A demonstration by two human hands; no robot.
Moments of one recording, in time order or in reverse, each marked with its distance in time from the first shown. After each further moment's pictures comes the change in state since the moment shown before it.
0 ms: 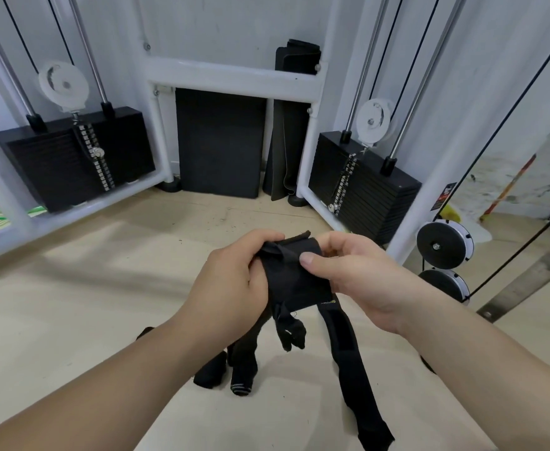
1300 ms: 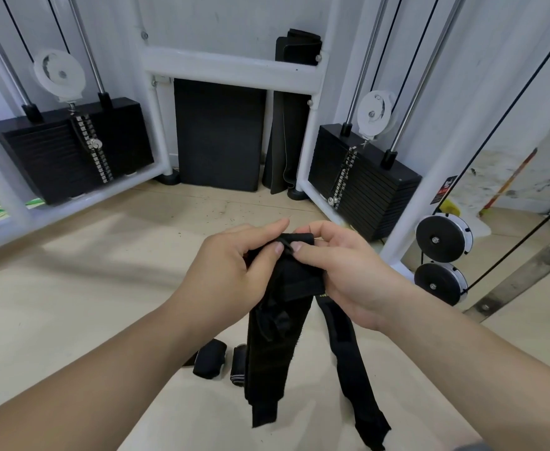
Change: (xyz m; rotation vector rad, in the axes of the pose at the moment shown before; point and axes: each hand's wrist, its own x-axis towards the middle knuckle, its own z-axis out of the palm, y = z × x) left_hand 0.001 -0.007 0.000 -0.106 0.045 0.089; right_hand 0.006 0.011 0.017 0.252 -0.014 -0.035
